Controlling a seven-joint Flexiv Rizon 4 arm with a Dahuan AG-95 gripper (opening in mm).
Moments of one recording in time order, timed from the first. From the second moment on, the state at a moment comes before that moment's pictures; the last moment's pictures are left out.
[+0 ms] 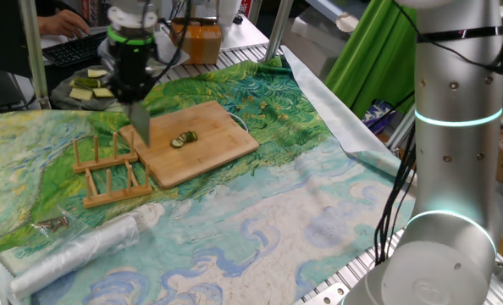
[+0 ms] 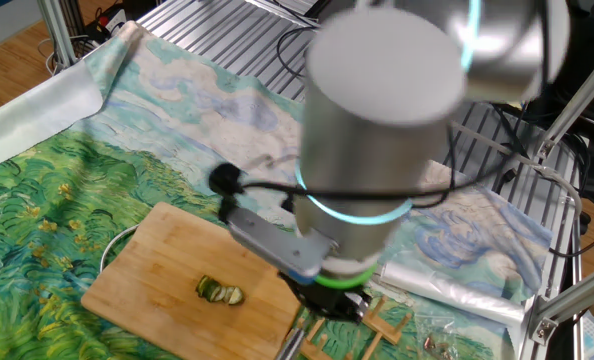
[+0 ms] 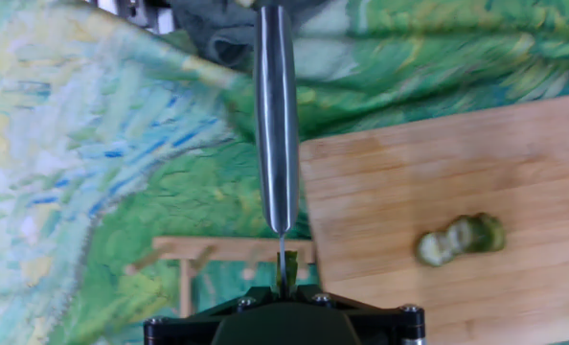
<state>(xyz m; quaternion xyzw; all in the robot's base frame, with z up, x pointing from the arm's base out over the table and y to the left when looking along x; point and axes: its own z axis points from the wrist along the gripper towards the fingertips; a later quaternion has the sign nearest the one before) 0.659 0.197 0.154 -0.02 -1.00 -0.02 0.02</state>
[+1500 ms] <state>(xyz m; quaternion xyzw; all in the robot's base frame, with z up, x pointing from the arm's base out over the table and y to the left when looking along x) 0.636 0.202 0.073 -0.03 -1.00 -0.02 -0.03</state>
